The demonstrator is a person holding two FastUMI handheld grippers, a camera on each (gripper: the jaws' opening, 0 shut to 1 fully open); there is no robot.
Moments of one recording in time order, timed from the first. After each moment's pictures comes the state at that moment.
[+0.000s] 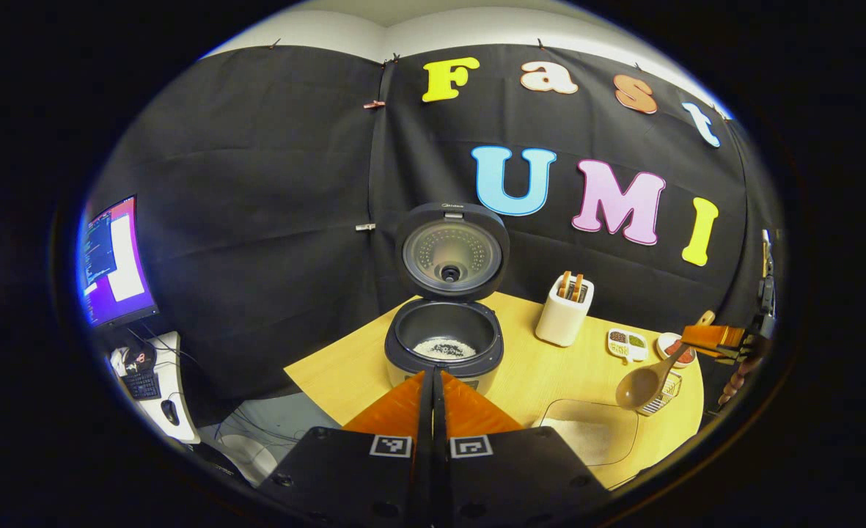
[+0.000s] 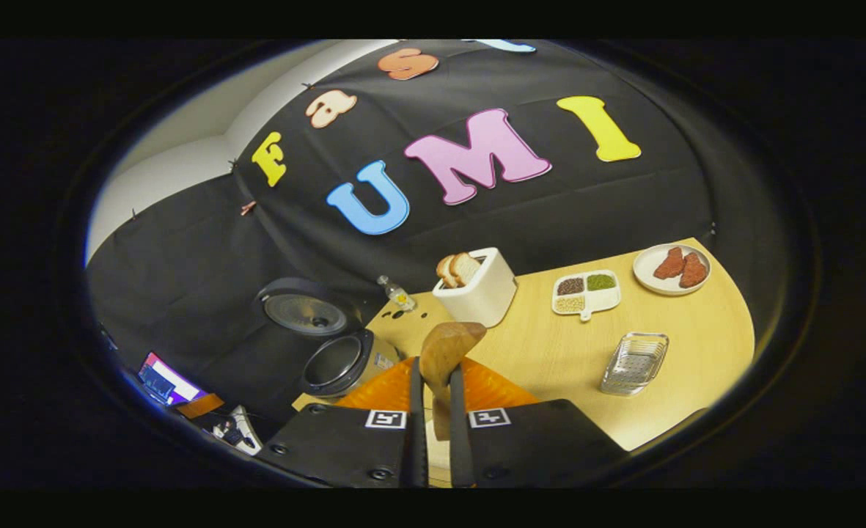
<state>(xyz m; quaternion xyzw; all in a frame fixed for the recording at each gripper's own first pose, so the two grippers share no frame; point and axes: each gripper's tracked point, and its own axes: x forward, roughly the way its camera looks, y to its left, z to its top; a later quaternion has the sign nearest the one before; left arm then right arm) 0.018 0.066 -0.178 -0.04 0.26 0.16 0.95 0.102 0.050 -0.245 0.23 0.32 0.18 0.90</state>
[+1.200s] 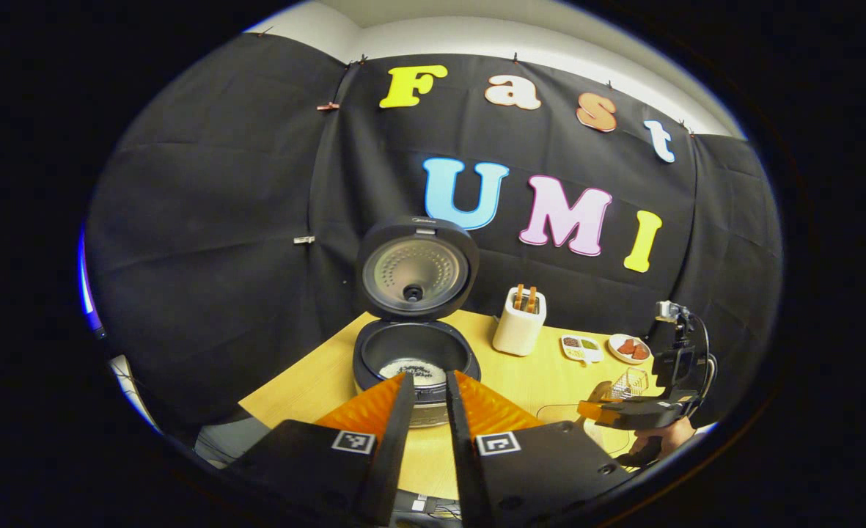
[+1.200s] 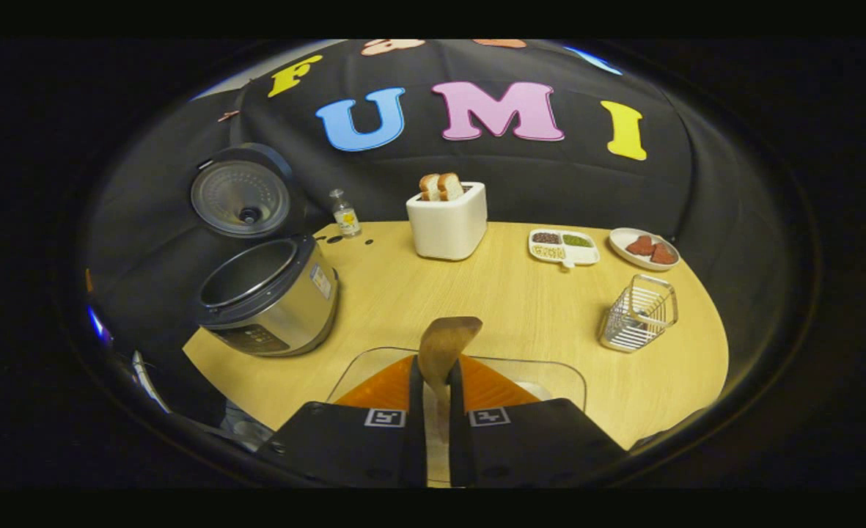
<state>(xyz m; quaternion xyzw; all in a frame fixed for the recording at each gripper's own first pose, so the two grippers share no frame) 0.055 0.102 -0.173 -0.05 0.22 0.00 0.97 0.039 0.129 -0.378 0.05 0.40 0.08 0.91</state>
